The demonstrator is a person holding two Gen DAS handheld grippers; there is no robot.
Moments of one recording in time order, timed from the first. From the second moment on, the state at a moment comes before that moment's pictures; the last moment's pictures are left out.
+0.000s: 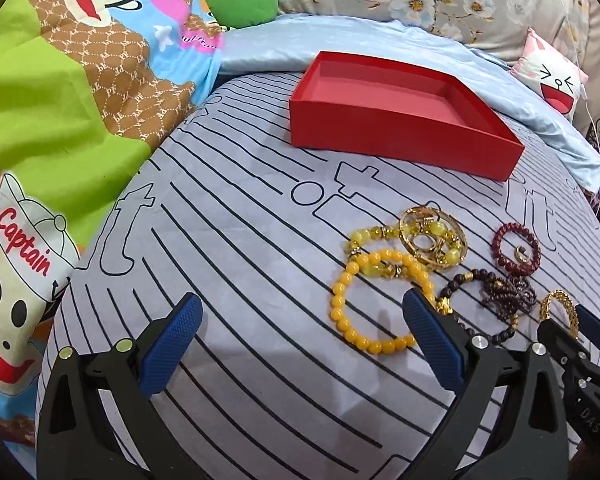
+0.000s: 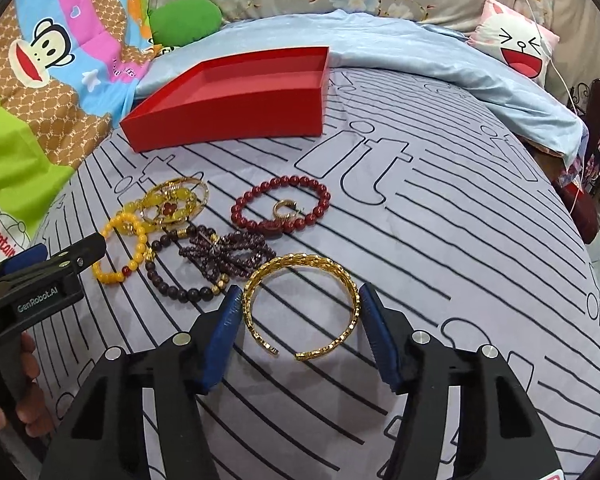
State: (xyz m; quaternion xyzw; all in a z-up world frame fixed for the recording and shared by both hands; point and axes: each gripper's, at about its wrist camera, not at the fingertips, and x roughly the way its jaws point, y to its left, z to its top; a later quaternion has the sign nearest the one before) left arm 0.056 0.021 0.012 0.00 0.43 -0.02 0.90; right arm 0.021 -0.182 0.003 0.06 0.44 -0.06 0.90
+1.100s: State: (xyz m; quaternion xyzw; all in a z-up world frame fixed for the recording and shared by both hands) left arm 0.057 0.022 0.049 -0.01 0.42 -0.09 0.90; right arm 0.038 -0.190 0.039 0.08 0.42 -0.03 0.90
